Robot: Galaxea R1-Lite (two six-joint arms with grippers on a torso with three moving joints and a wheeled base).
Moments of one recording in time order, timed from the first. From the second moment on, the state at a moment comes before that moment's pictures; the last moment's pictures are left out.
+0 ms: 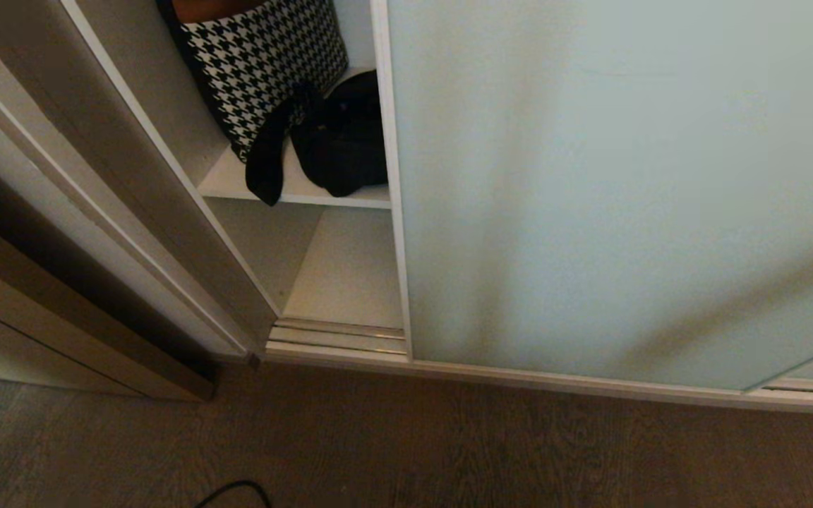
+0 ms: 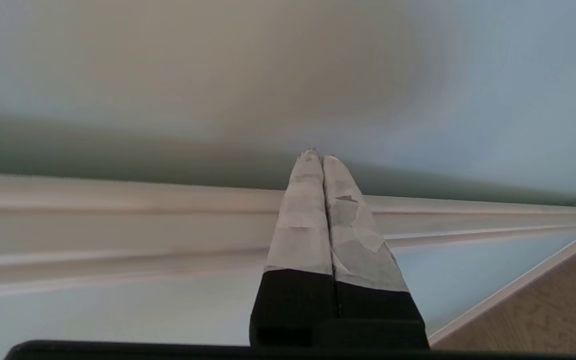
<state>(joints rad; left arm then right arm) 0.01 0.00 0.00 -0.01 0.00 0.01 -1.16 2.13 -1.78 -0.36 0.97 1.11</state>
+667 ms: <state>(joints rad) 0.01 0.00 0.00 -0.01 0.00 0.01 -1.10 2.19 -1.78 -0.36 0.97 1.11</state>
